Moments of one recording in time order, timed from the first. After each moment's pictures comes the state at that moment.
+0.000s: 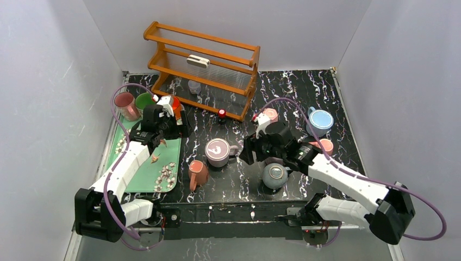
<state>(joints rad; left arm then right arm) -0.20 1.15 0.82 -0.36 0.16 -0.28 0.84 1.03 0.77 -0.34 -0.09 0.36</state>
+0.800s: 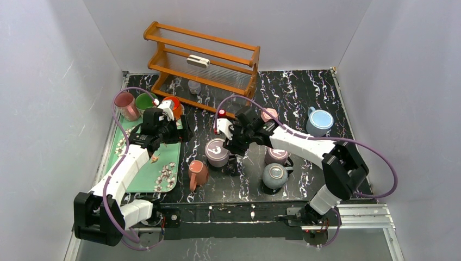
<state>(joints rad) -0.20 1.12 0.78 -0.40 0.19 -0.29 0.84 1.58 1.12 -0.41 -0.31 -0.51</state>
